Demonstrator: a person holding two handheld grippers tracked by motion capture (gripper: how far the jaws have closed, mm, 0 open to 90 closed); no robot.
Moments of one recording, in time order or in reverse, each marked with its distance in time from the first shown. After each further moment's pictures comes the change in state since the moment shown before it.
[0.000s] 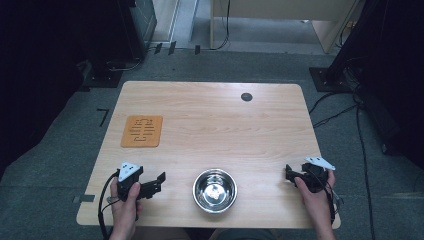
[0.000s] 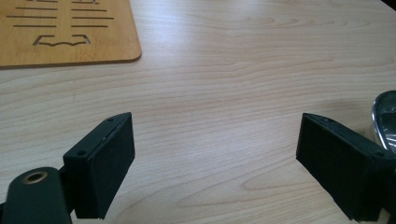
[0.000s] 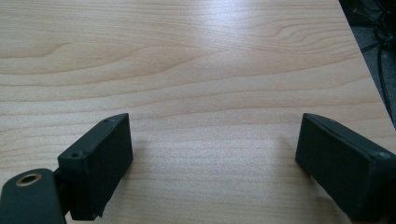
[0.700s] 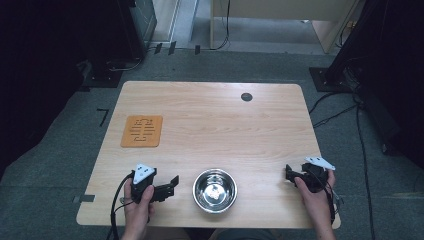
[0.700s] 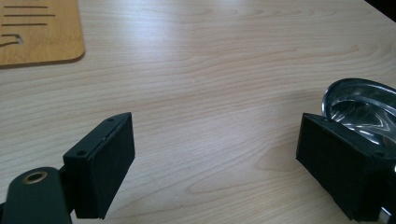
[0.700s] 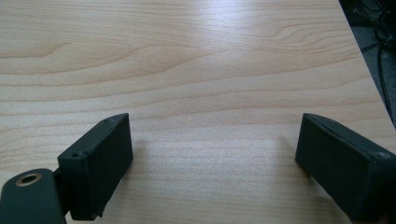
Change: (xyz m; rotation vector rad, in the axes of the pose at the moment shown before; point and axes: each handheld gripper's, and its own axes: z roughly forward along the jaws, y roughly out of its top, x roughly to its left) left arm -0.034 -0.003 0.011 0.013 -0.061 0.041; right arm 0.000 0.000 0.000 0.000 0.000 0.000
